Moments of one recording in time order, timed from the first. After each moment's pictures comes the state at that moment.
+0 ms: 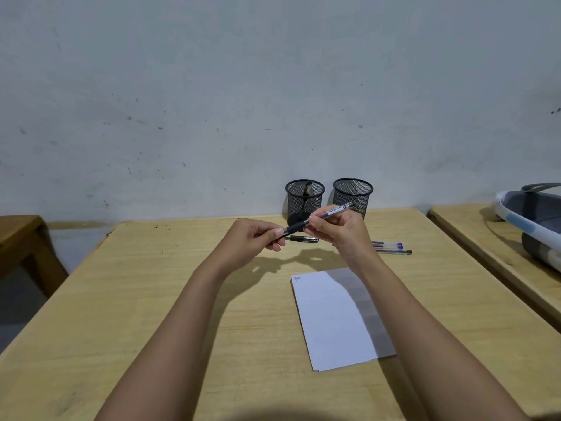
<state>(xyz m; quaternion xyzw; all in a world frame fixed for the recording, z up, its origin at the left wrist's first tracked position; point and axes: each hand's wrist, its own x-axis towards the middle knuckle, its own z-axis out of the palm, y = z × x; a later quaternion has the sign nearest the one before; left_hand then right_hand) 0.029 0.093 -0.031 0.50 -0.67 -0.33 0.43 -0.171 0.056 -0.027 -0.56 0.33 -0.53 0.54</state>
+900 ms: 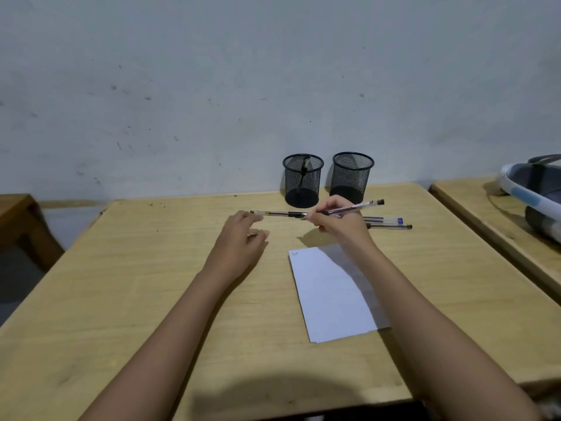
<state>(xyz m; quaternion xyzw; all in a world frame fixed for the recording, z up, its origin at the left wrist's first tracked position) 0.027 0.103 -0.084 0.62 -0.68 -0.12 0.38 -0.171 0.063 -0.057 -0.58 0.43 -0.50 0.48</state>
